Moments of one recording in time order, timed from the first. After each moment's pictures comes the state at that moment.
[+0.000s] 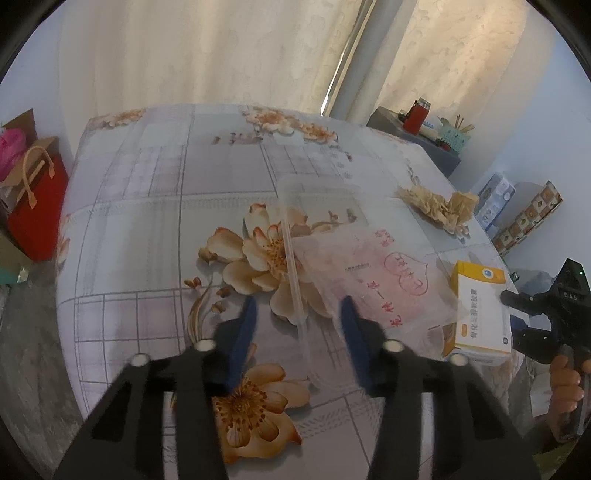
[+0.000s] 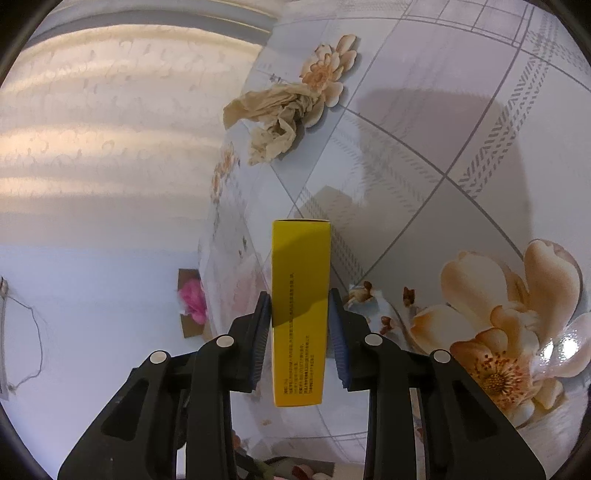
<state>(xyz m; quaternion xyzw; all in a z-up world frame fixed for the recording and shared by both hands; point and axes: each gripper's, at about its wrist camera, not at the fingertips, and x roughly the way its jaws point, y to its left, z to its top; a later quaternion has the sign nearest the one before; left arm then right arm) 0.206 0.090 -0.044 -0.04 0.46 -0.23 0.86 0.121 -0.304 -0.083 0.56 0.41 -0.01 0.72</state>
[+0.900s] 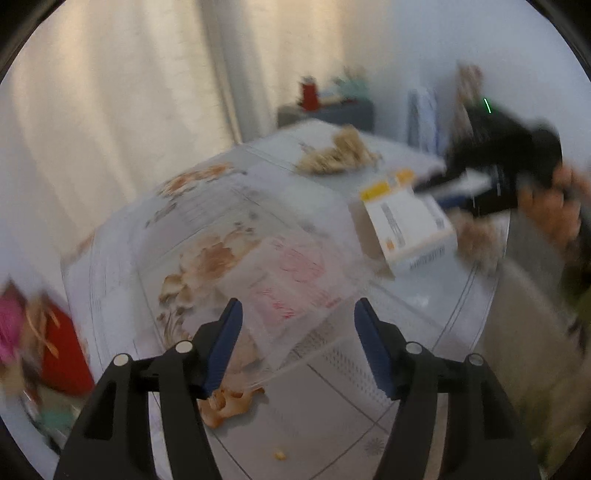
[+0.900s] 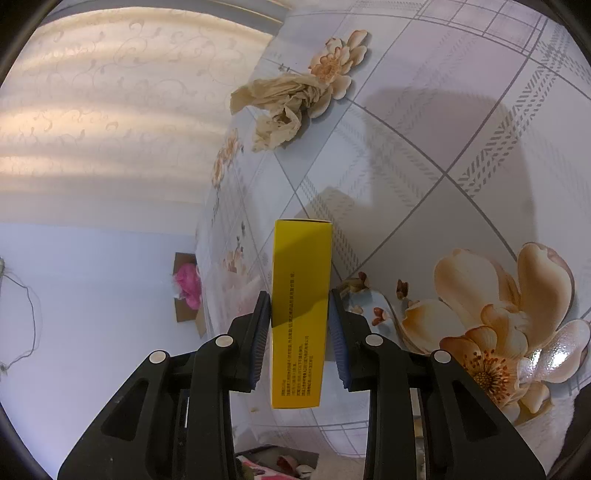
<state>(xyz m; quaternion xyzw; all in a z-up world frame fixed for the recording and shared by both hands) 0.098 0.038 -0.022 0.23 0.34 -0.34 0.85 0.145 -0.298 -0.088 0.54 0.43 0.01 0.73</state>
